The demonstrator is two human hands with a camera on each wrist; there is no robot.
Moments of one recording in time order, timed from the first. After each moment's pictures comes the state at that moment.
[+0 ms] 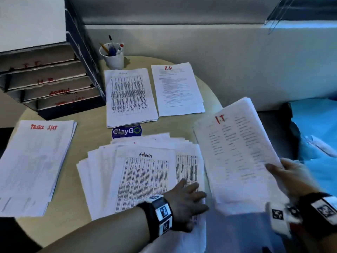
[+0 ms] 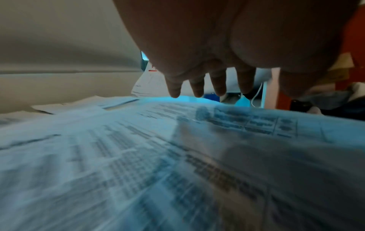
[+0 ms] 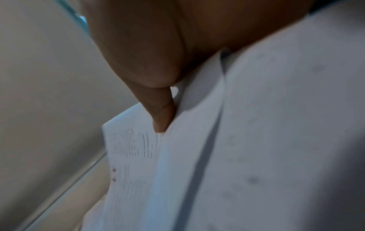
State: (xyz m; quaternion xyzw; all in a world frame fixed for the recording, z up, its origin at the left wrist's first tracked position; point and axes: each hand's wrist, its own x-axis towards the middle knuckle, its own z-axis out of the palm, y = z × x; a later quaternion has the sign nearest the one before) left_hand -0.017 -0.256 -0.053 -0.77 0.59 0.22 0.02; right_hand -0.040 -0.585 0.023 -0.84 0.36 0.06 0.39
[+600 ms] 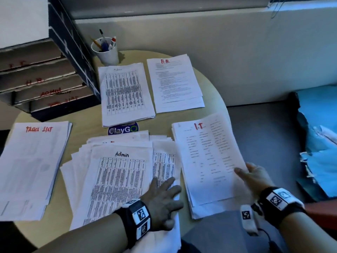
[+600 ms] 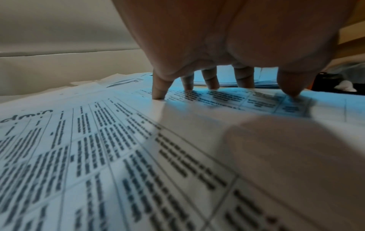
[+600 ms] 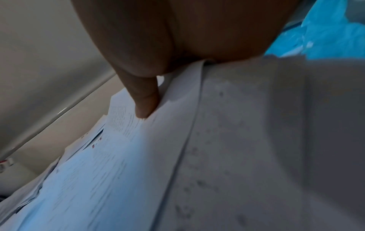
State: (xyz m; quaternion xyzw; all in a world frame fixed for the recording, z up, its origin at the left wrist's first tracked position) left_hand -0.015 -0.211 -0.082 -0.83 0.48 0.27 0.04; right_hand -0.022 -0.545 -0.071 -0.79 0.37 0.14 0.46
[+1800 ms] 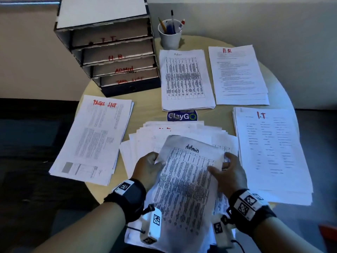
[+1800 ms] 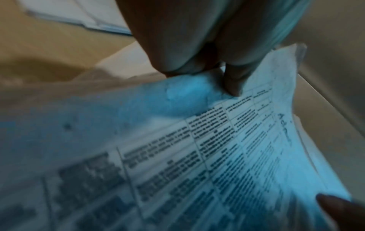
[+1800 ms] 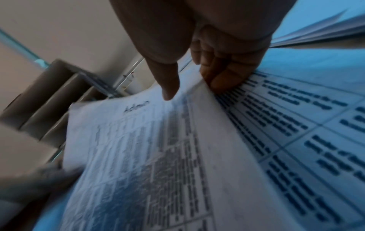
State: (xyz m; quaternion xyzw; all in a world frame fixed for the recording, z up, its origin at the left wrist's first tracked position) left_hand 0.014 -0.021 -0.069 -0.81 -0.17 0.20 -0.53; right_hand 0.003 -0.278 -0.068 -0.83 0.30 0.13 0.44
